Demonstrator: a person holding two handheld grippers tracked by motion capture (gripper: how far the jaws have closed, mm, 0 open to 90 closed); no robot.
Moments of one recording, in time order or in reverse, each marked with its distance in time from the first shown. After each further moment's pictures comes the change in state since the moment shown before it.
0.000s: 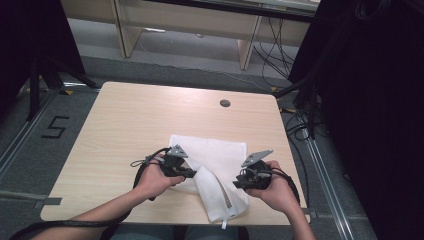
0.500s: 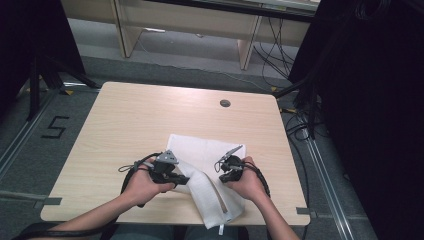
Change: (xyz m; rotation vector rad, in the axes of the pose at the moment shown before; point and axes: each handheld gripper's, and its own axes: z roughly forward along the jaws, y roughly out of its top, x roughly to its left) left arm -0.002 -0.017 -0.027 0.008 -0.043 0.022; right arm -0.001 0.031 0.080 0.135 -0.045 0.068
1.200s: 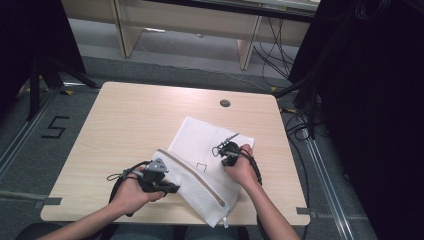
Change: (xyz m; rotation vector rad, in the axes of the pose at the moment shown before) left arm -0.003 -0.029 -0.012 0.047 0.013 -0.023; right arm -0.030 0.034 0.015 -0.006 -0.179 0.085
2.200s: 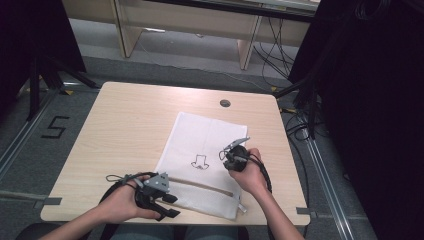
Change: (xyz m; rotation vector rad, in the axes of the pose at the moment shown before) left arm -0.026 0.000 -0.028 0.079 -0.172 0.231; right arm 0.007 -0.025 -0.038 -0.111 0.050 -0.013
